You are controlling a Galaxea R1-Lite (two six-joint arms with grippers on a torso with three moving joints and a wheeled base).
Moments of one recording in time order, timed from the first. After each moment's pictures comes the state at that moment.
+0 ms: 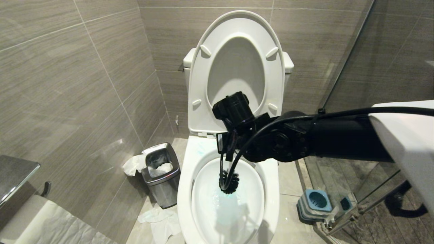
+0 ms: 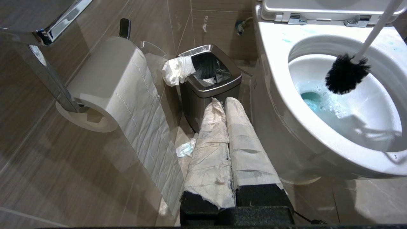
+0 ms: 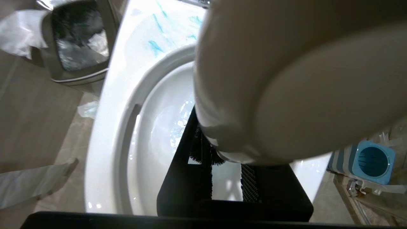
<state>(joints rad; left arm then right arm) 0.00 0.00 0.00 0.01 0.00 0.00 0.79 2.21 -1.81 0.22 -0.54 0.36</state>
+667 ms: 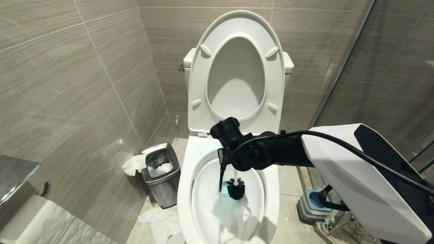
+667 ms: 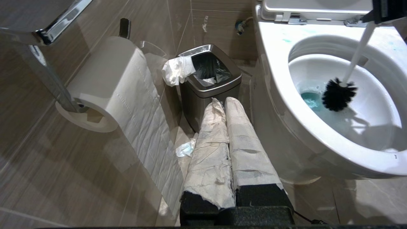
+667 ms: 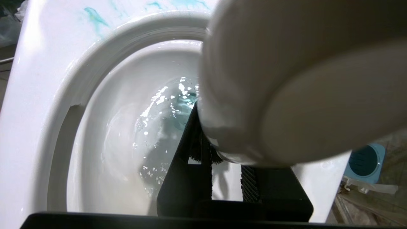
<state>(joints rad) 0.00 0.00 0.00 0.01 0.00 0.00 0.72 2.44 -1.93 0.22 -0.56 0.30</state>
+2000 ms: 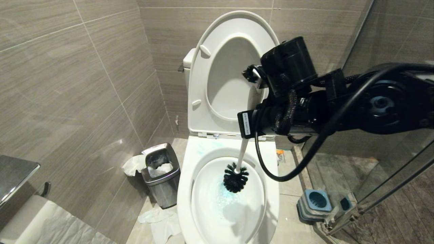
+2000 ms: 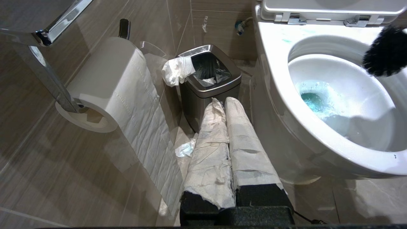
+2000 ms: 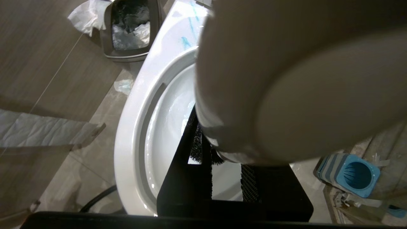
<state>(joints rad) 0.00 0.00 0.00 0.01 0.00 0.00 0.76 1.89 -1.70 0.35 -0.33 0.23</state>
